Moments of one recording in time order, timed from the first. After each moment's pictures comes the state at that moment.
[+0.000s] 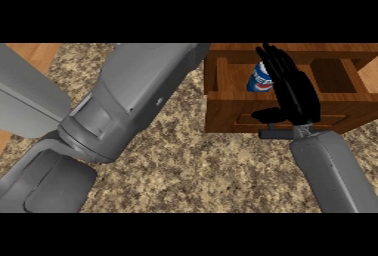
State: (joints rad) left arm -1.63 0.03 -0.26 -0.31 0.56 0.60 0.03; right arm -0.50 -0.24 0.14 -1.33 0.91 -0.17 0.01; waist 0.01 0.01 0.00
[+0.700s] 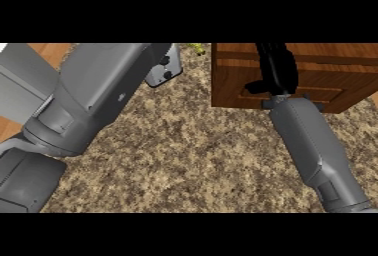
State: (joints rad) left arm -1.50 0.15 -0.27 -0.45 0.52 0.55 0.09; right arm -0.82 -0.17 0.03 -0.75 1.05 -0.53 -0.04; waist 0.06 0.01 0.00
